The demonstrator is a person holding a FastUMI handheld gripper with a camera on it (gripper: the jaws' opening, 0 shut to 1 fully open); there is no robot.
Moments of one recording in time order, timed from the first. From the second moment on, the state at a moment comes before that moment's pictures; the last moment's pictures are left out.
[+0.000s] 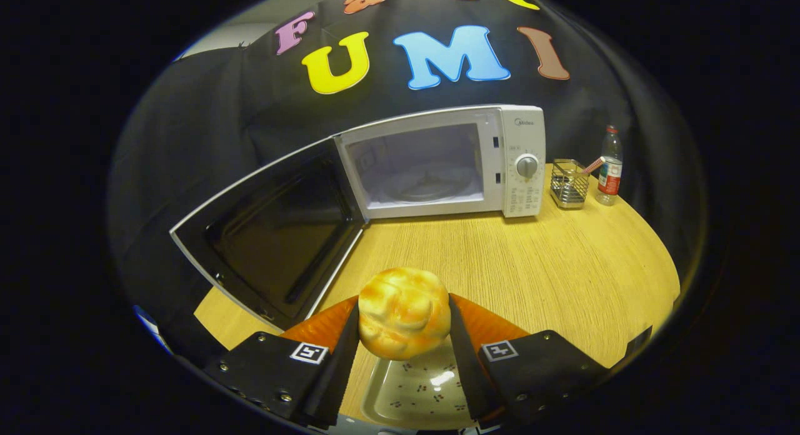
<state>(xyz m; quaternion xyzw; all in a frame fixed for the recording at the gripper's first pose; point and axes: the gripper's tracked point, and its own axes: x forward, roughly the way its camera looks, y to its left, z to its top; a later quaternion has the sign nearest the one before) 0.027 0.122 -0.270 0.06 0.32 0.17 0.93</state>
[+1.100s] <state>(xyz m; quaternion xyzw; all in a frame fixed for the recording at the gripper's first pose) 0.199 0.158 -0.228 0.23 0.22 0.18 0.93</state>
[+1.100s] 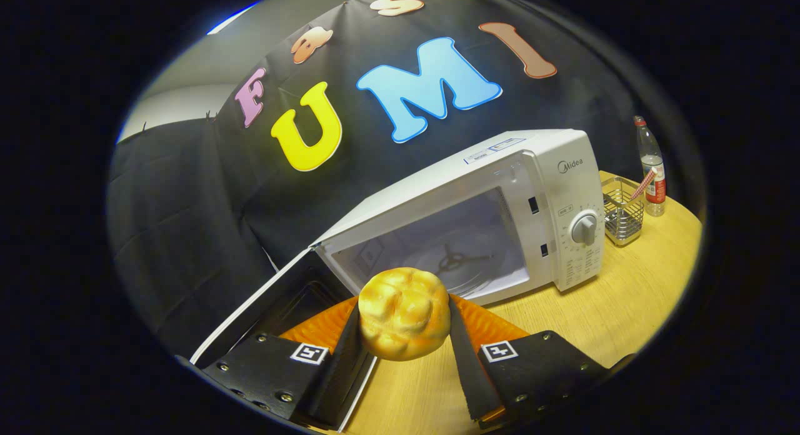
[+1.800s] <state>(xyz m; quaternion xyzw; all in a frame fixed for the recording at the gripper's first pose) 0.275 0.166 -0.279 0.34 0.22 0.13 0.91</state>
